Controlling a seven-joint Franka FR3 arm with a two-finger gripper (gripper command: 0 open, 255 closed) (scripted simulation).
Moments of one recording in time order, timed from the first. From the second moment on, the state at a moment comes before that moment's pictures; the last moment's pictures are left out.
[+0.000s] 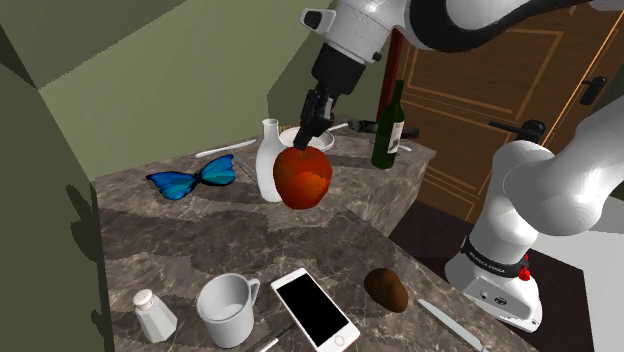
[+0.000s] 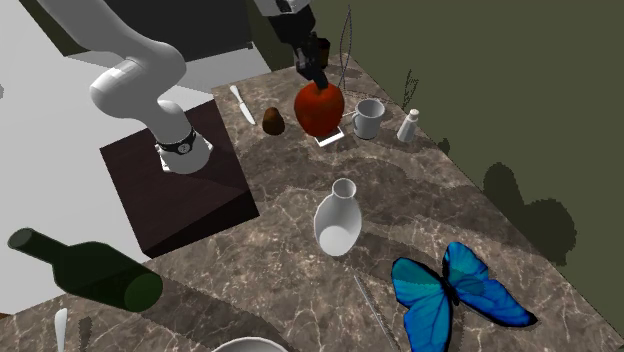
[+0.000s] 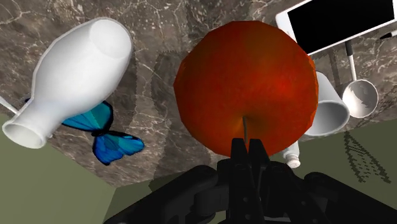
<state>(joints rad) 0.39 -0.58 0.22 -2.42 0.24 2.26 -0.33</state>
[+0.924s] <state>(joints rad) 0.36 -0.52 0.14 -2.24 0.21 2.14 -0.41</state>
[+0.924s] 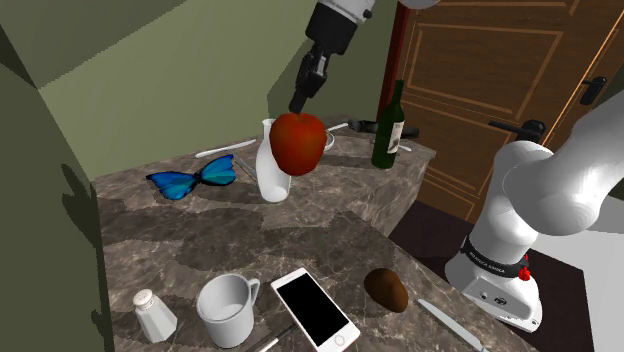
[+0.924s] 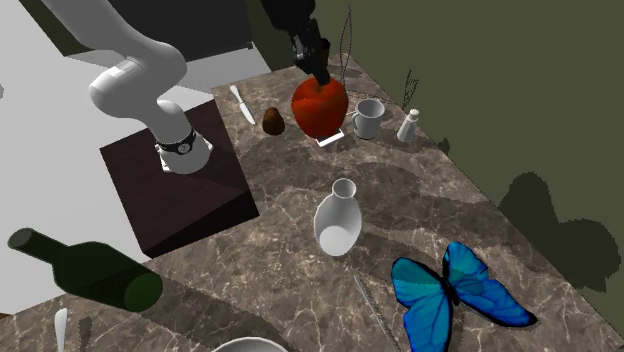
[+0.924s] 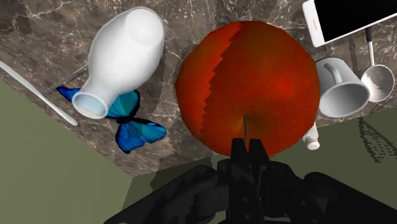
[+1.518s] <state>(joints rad) 0.31 -0.37 -0.03 -2.11 0.22 2.11 -0.61</state>
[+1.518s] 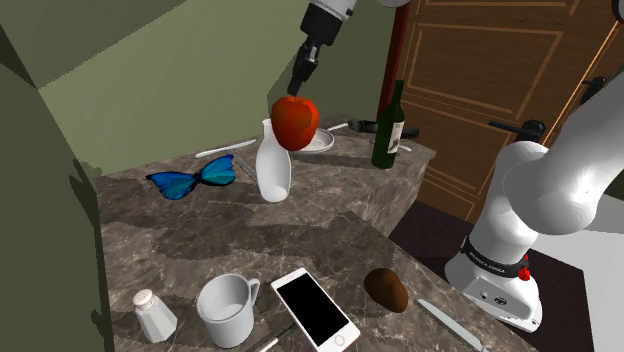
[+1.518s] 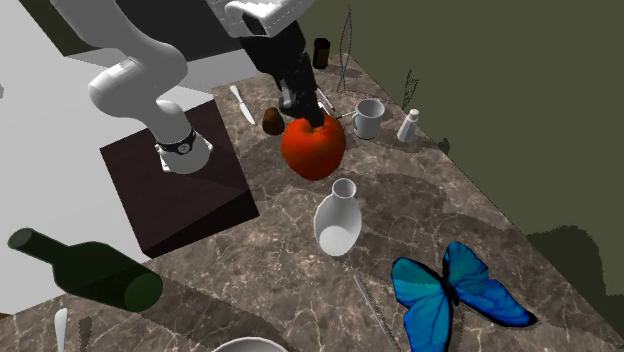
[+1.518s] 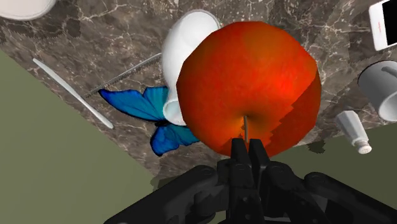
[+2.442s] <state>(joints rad) 0.23 -0.03 -0.22 -1.75 0.32 2.02 -0.91</state>
